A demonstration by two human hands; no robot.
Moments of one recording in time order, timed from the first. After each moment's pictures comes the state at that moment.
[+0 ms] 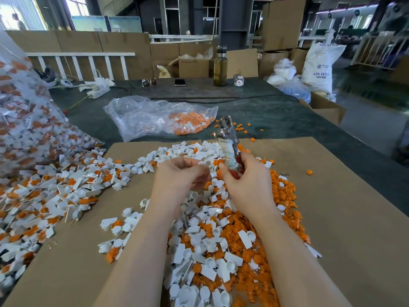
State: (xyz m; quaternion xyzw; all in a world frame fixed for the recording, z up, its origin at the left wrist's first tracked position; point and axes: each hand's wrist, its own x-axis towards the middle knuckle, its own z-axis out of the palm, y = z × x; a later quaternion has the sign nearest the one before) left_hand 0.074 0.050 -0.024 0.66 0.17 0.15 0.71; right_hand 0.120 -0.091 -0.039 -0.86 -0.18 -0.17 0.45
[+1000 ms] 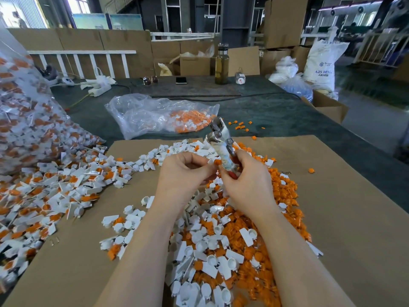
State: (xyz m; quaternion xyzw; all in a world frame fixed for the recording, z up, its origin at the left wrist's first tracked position) left_hand 0.073 0.044 -0.020 0.73 0.14 0.17 0.65; right_hand 0.119 -0.089 -0.040 -0.86 -0.22 -0.18 0.42
